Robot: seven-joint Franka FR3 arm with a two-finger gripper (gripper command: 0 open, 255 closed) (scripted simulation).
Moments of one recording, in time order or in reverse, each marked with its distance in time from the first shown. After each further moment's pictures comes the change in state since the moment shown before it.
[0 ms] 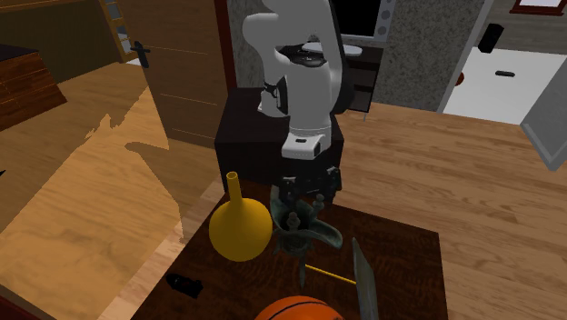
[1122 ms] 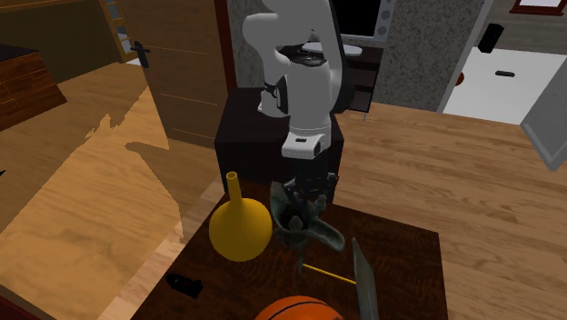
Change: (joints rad) arm -0.001 -0.004 0.001 -0.001 0.001 -0.004 -0.001
